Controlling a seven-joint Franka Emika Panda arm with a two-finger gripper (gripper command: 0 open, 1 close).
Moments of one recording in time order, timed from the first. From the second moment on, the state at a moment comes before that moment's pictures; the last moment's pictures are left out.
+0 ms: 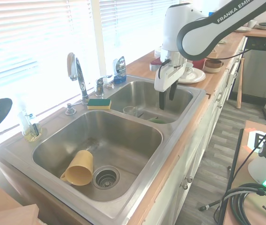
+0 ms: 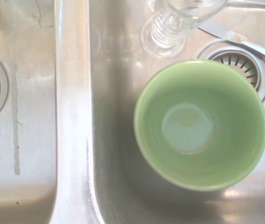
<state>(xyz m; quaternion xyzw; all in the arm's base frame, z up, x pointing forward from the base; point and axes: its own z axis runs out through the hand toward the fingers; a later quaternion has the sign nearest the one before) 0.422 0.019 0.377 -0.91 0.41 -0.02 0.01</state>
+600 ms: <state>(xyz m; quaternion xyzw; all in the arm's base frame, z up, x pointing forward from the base) 0.408 0.008 0.363 -0.91 0.42 -0.02 0.00</state>
